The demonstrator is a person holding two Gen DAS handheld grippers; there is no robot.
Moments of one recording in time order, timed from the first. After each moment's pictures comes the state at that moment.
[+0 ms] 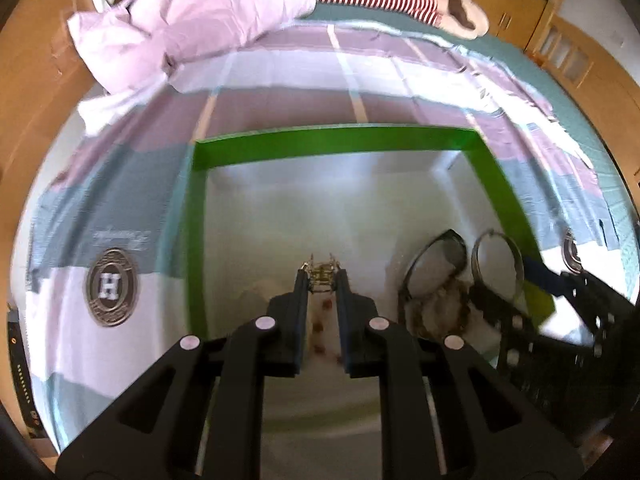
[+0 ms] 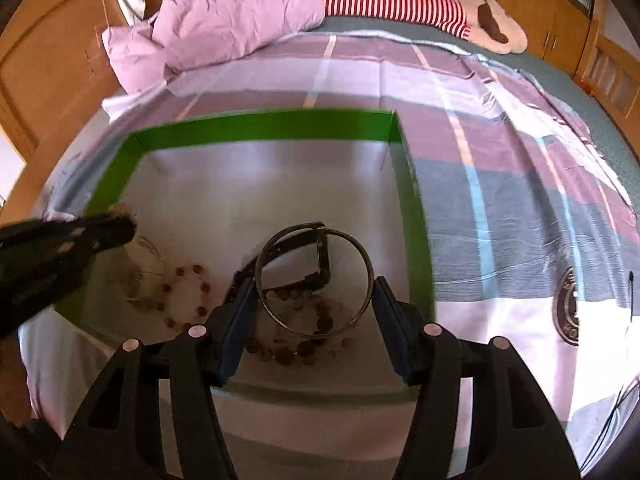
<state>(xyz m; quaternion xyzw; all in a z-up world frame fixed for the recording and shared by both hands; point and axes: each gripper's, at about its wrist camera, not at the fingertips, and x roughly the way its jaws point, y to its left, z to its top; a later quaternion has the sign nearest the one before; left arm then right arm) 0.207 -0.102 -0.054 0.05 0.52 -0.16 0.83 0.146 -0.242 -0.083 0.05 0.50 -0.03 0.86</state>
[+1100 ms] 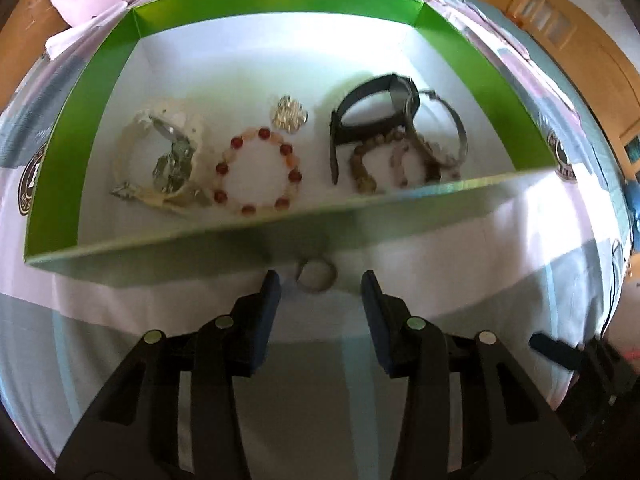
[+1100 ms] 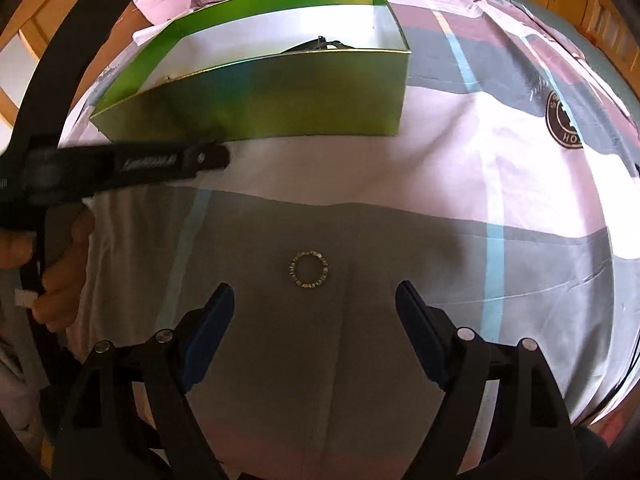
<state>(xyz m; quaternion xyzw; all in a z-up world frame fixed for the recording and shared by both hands) 0.121 -0.125 -0.123 0.05 0.56 -0.20 0.80 0.001 -0.227 -0.117 0.07 0.55 0.00 0.83</state>
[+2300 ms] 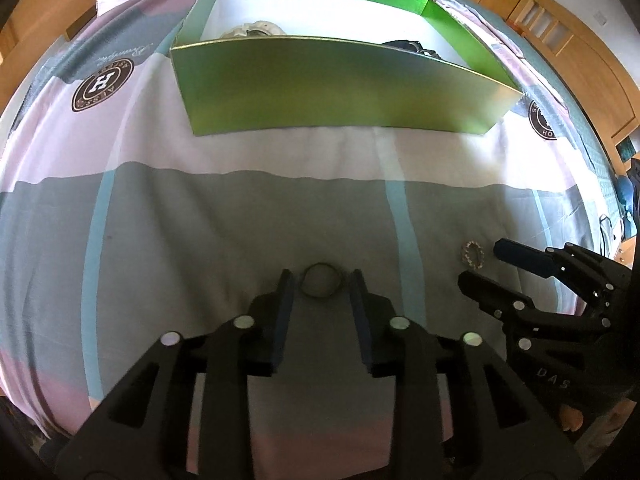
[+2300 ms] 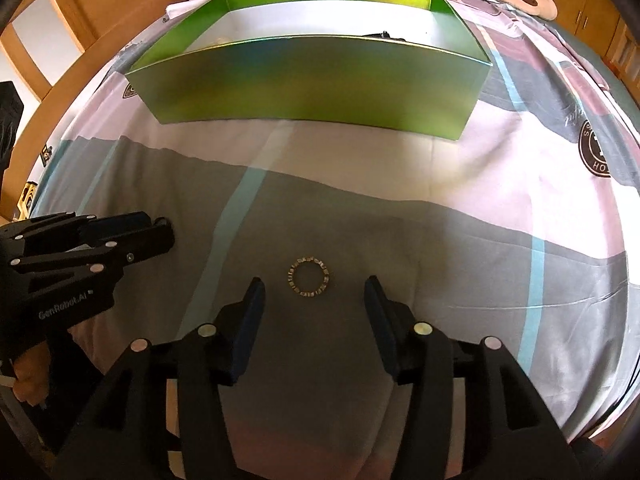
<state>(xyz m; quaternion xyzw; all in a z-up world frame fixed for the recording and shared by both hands) 0.034 -0.048 -0.119 0.03 0.57 -0.20 0.80 -0.008 -0.197 -0.123 0.04 0.56 0.04 0.83</state>
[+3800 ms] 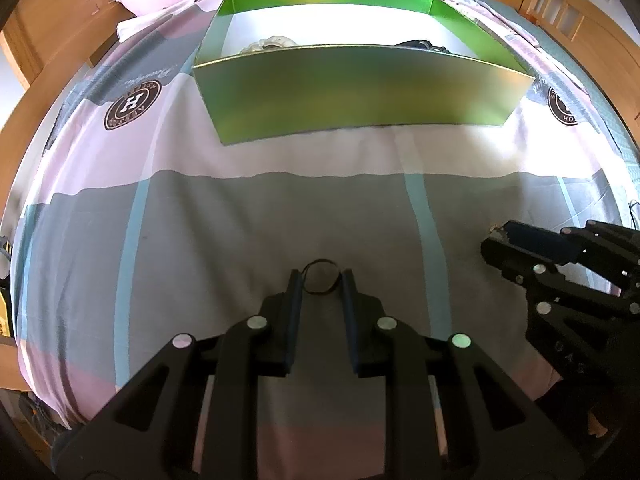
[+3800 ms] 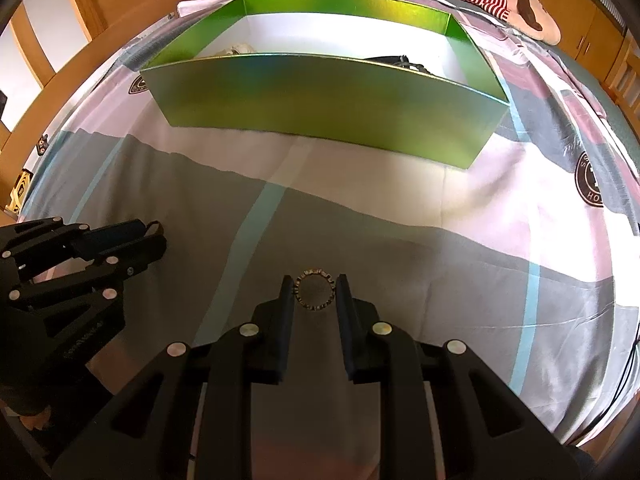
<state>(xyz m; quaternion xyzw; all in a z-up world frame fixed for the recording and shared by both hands) 0.021 -0.058 -0.113 0.09 0.54 -0.15 0.82 -0.001 -0.171 -0.119 0.00 0.54 0.03 0.84</state>
